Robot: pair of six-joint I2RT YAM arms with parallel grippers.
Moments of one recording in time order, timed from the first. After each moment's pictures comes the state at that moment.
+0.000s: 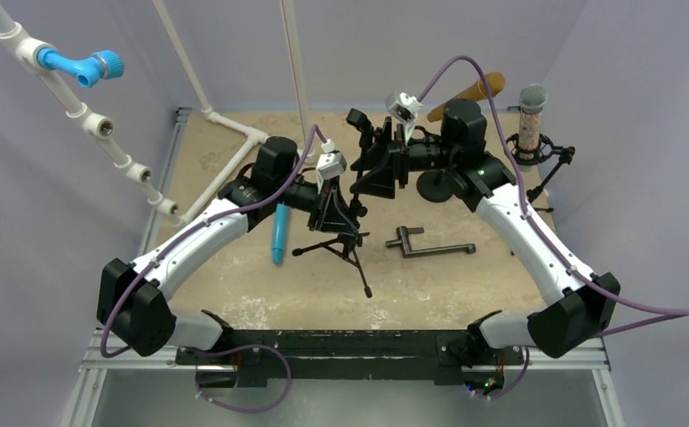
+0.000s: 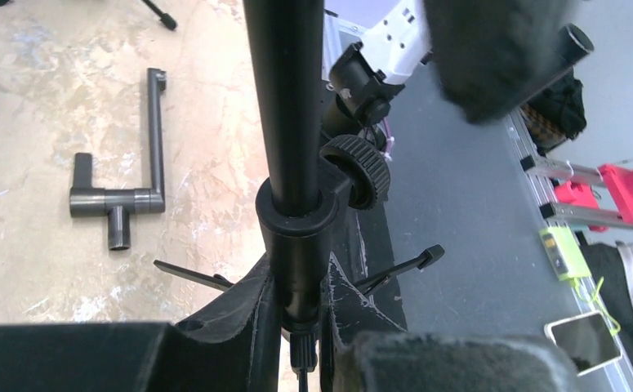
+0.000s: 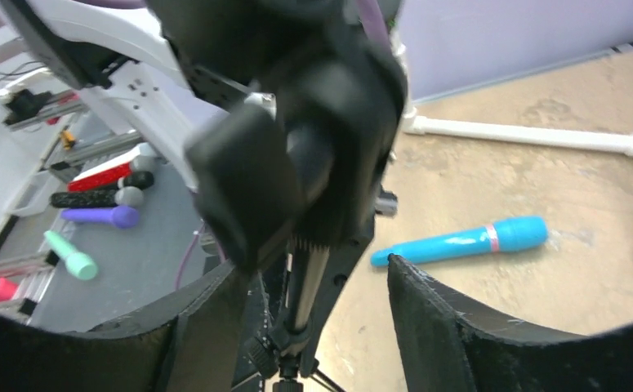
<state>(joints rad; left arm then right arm) -0.58 1.37 1.14 -0.25 1.16 0.02 0.46 1.36 1.37 -0.13 -1.11 0.18</state>
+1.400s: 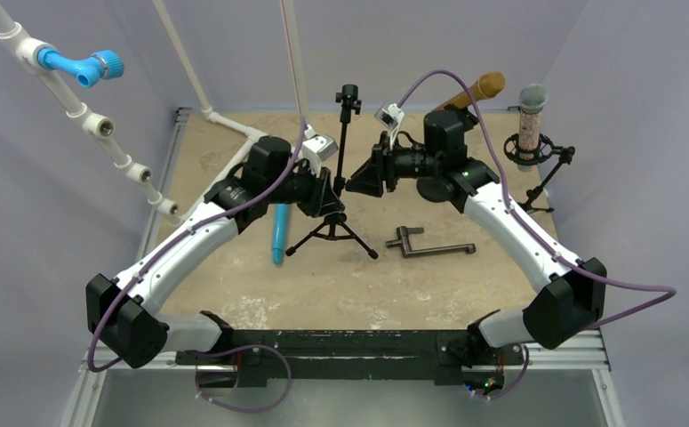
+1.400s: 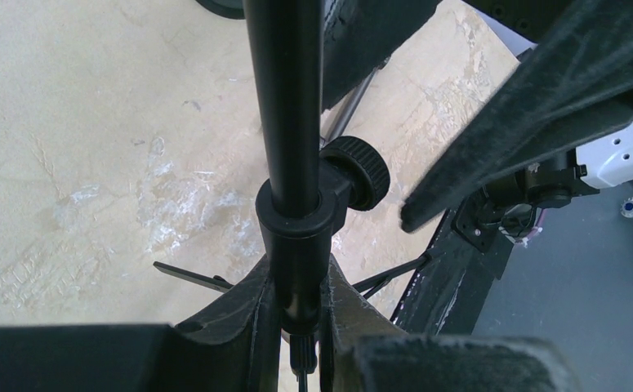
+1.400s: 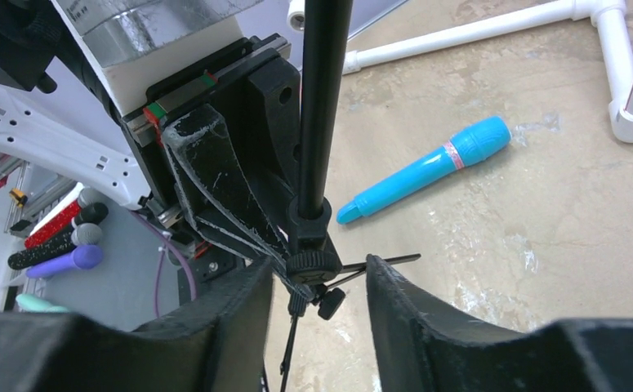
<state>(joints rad) -0.58 1.30 1.19 -0.43 0.51 -0.18 0.48 1.41 1.30 -0.24 -0.85 0.20</state>
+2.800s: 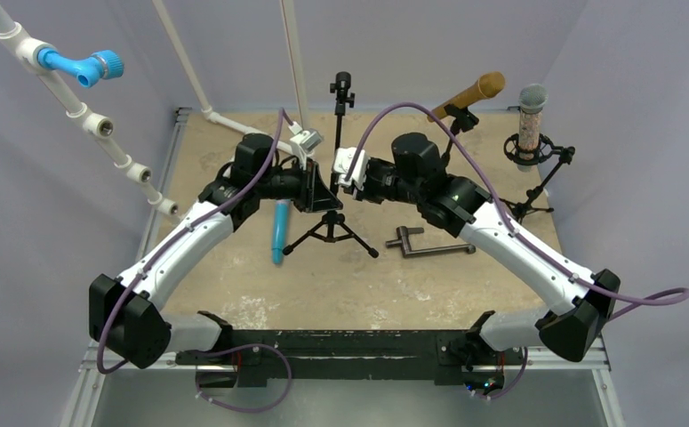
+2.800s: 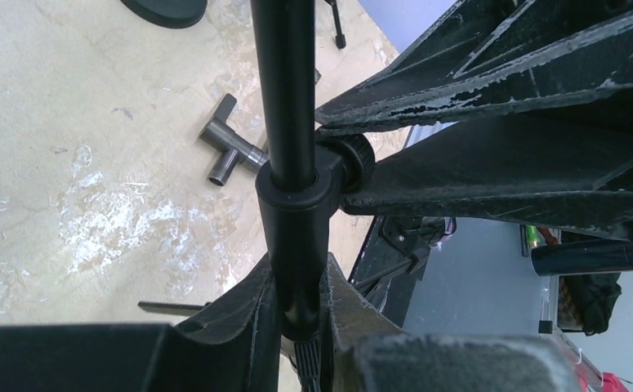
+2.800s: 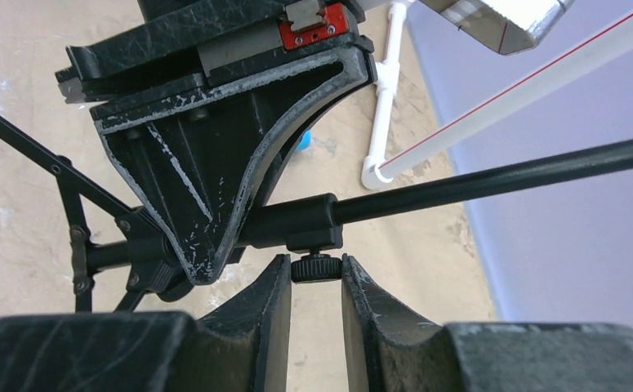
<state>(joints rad) -0.48 1.29 1.11 -0.27 0.77 -0.35 0.76 1.33 1.37 -0.44 -0.26 -0.63</state>
